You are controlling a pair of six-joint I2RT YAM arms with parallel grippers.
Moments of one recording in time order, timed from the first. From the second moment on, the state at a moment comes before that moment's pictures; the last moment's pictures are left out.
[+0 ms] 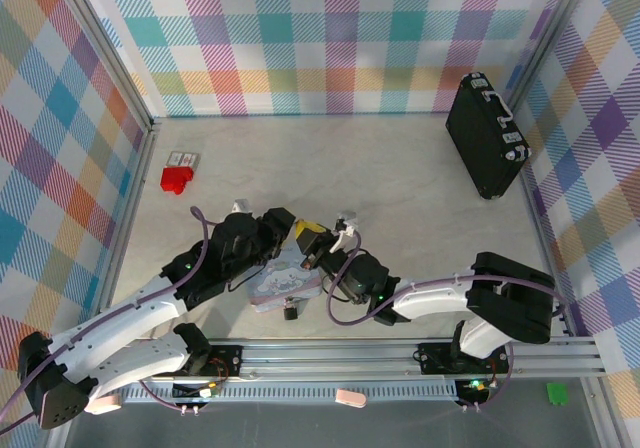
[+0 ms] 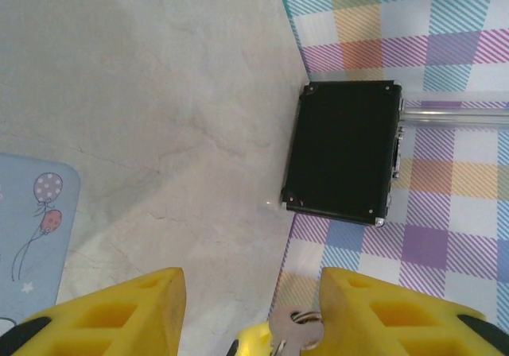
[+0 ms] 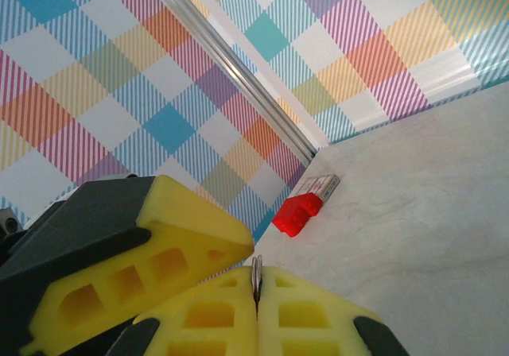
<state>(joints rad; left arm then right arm) -0.84 0.89 0.73 -0.28 -0.17 -1.53 1.22 1.53 0.56 1.10 0.51 0.65</state>
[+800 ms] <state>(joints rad) -0.84 0.89 0.73 -0.26 -0.17 -1.57 1.22 1.58 0.55 1.16 0.53 0.62</state>
